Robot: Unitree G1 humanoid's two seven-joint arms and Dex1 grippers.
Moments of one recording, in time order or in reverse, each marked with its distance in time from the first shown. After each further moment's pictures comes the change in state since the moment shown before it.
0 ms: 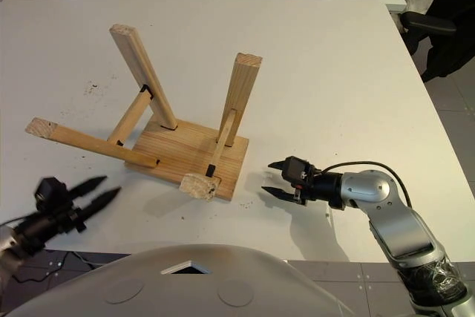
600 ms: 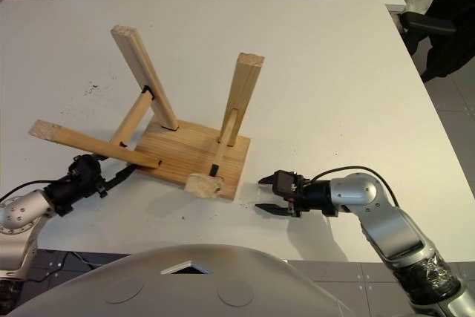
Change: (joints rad) left arm -0.199 0.005 -0.324 0.163 0.360 -0.422 -0.008; right arm -0.039 0.008 0.132 0.010 -0.023 -0.021 0.053
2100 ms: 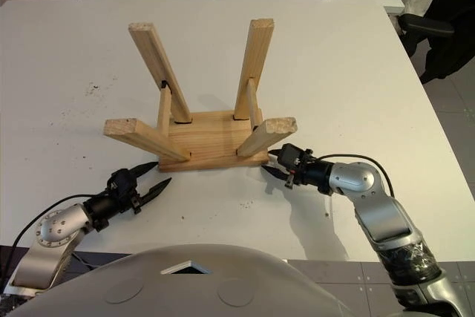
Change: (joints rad) left arm 0.106 -0.083 -0.106 -0.205 0.018 0.217 0.115; right arm -0.042 0.077 -0.098 0.095 0.000 0.004 -0.147
